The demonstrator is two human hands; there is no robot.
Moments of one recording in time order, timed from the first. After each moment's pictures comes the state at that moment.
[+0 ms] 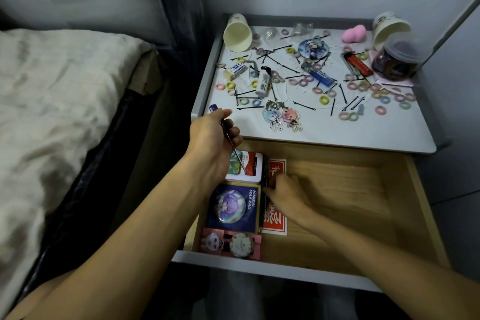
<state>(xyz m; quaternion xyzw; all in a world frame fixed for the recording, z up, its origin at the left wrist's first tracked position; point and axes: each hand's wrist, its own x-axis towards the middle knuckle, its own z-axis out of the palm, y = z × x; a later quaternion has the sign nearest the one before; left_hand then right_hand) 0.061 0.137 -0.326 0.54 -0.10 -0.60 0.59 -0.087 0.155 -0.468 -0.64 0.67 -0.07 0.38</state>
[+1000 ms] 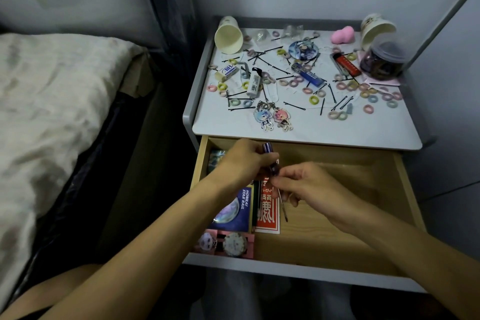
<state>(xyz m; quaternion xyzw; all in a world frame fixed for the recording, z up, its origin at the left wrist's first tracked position) 0.029 0.155 -0.360 0.61 -0.47 -0.58 0.26 -0.133 0.176 -0.361 -0.56 0.53 -0.18 0.62</state>
